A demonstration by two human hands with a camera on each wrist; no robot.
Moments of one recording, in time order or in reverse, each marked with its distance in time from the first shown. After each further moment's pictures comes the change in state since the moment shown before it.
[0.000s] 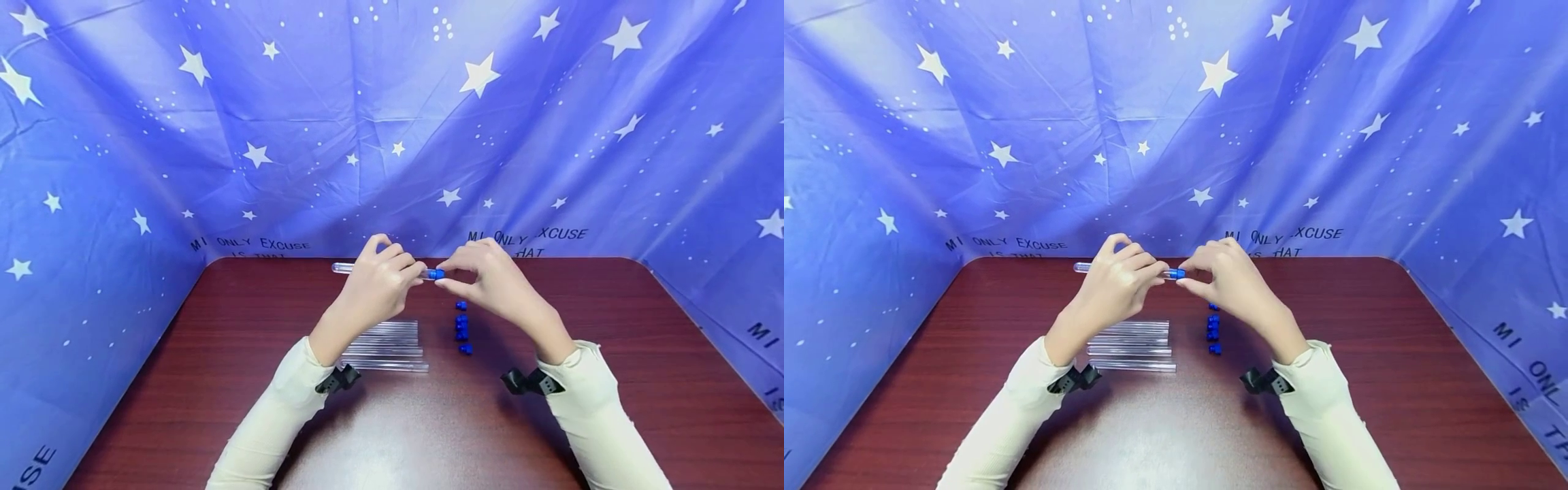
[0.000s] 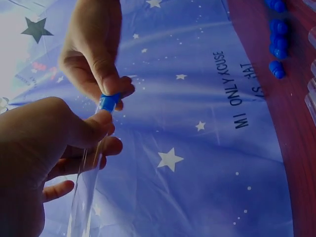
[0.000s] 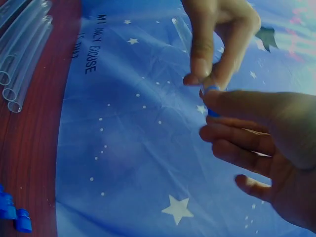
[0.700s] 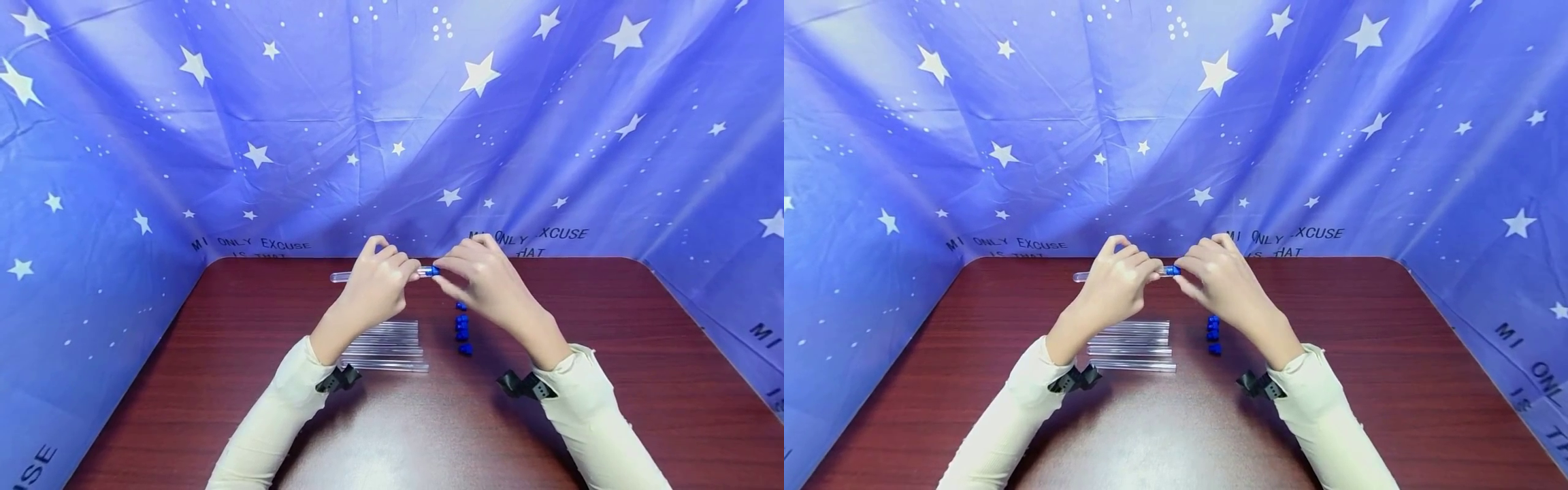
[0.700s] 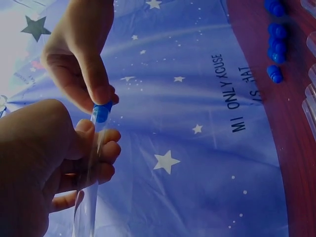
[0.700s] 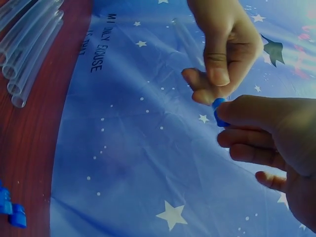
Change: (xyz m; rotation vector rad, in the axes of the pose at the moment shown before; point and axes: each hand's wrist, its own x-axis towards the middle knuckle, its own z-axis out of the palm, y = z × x) left_hand -0.003 0.001 0.006 0.002 -0.085 -0.093; right_hand 0.003 -0.009 0.009 -0.221 0.183 -0.225
